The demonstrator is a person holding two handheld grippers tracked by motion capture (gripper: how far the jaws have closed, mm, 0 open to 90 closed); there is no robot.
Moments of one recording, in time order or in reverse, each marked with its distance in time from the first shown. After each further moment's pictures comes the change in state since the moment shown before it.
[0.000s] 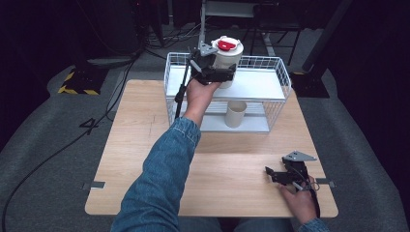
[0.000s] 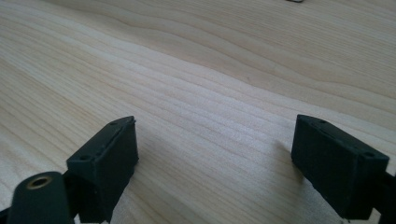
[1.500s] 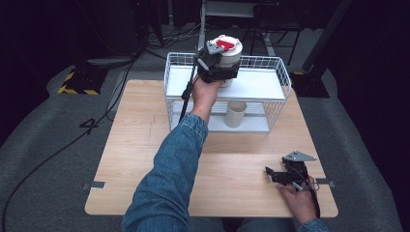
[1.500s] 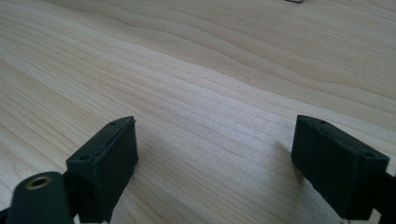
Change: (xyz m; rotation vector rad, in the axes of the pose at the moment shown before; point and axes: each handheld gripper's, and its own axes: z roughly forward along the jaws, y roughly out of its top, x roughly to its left) left arm -0.001 -0.002 0.035 0.035 0.035 0.000; right arm 0.000 0.000 0.000 -0.003 -0.001 -0.003
